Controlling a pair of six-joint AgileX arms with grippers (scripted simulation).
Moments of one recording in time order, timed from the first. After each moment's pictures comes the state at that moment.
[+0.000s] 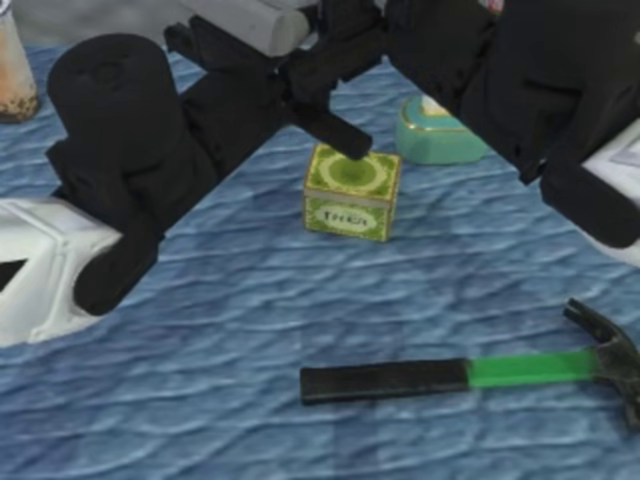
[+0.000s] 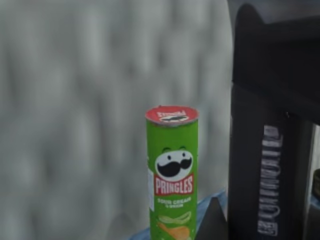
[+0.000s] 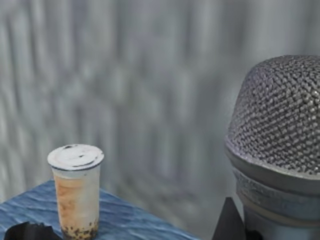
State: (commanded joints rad) left arm -0.63 1.52 0.79 0.81 0.15 0.02; right arm 0.71 1.58 1.07 0.49 0.08 -0.02
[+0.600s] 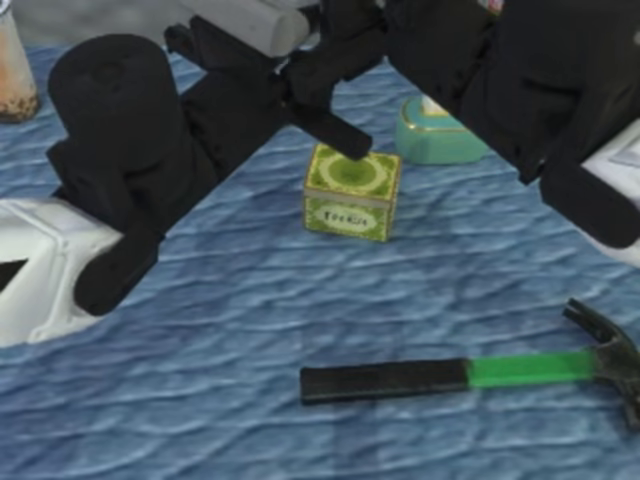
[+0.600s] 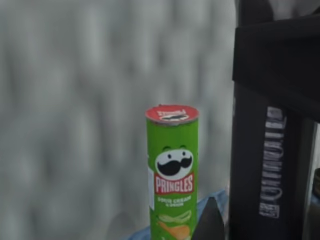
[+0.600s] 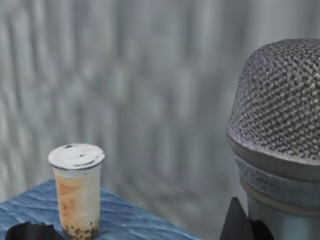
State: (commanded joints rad) left arm -0.63 1.52 0.79 0.81 0.15 0.02; right arm 0.71 1.58 1.07 0.49 0.08 -0.02
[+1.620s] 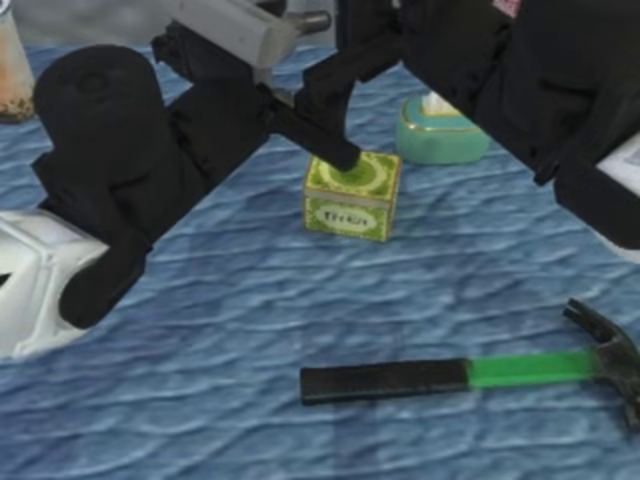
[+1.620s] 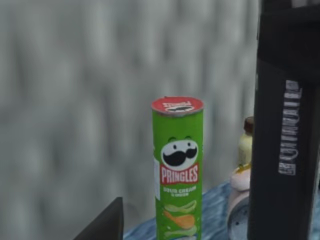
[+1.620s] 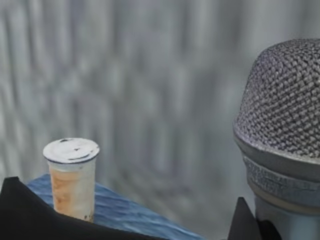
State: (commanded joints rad) left arm -0.59 1.49 0.74 0.80 0.13 0.03; right arm 0.70 1.54 1.06 0.49 0.07 -0.03
